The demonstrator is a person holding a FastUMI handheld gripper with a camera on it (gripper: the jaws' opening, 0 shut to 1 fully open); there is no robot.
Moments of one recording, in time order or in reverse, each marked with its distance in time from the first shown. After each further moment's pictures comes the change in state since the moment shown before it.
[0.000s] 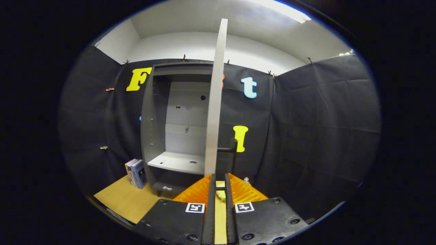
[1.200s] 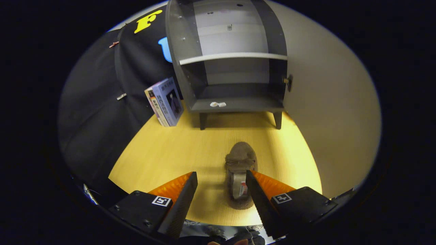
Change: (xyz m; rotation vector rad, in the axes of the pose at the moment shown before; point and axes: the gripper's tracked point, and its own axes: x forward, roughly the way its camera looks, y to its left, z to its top) arm 0.106 0.198 -0.390 0.086 0.685 0.170
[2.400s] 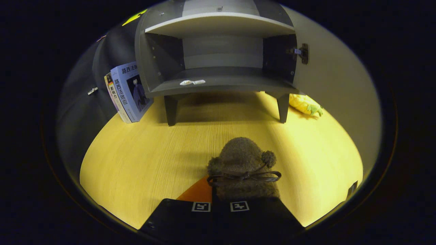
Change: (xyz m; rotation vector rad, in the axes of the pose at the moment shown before) arm 0.126 -0.030 0.012 0.016 -0.071 -0.136
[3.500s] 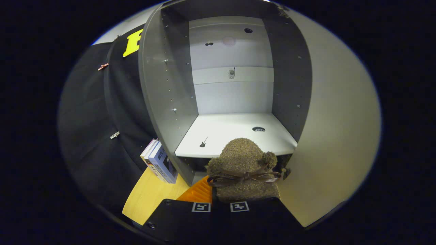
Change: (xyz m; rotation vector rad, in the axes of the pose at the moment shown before) arm -0.131 0.042 0.321 0.005 -0.192 0.094
